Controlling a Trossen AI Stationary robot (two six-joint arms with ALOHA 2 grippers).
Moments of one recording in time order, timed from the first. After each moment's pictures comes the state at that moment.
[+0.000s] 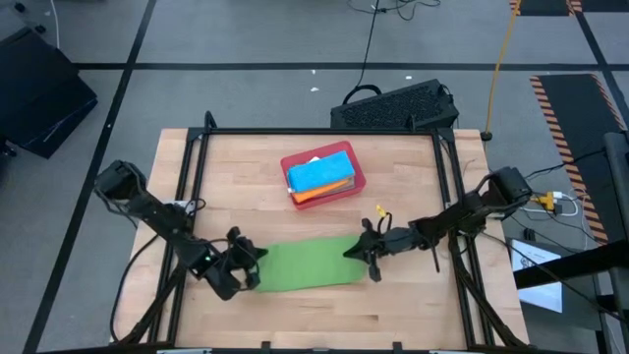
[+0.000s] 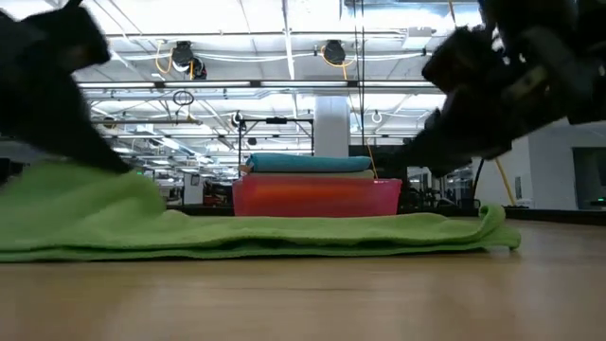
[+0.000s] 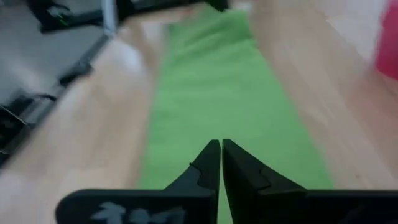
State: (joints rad) left arm -0.74 1.48 0.59 -0.17 -0.81 -1.00; right arm 0.34 1.64 0.39 0.86 0.15 0.31
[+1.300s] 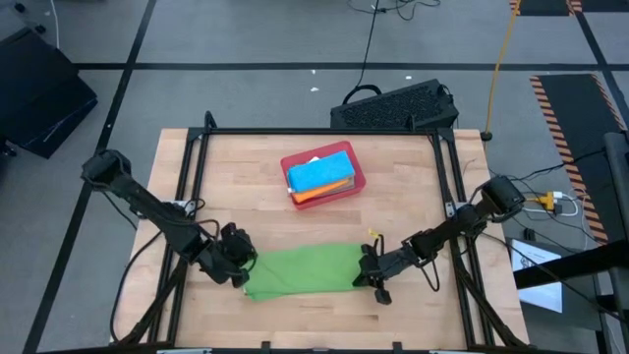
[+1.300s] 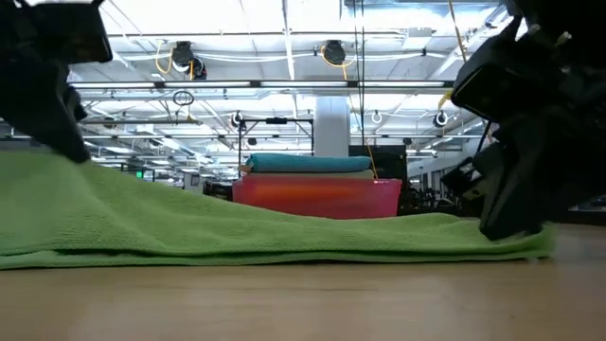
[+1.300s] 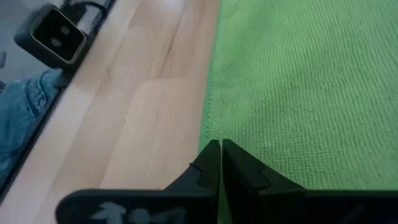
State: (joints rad) left arm -0.67 1.24 0.59 -0.39 -0.45 -0.96; right arm 0.50 1.74 0.49 0.62 0.02 0.46
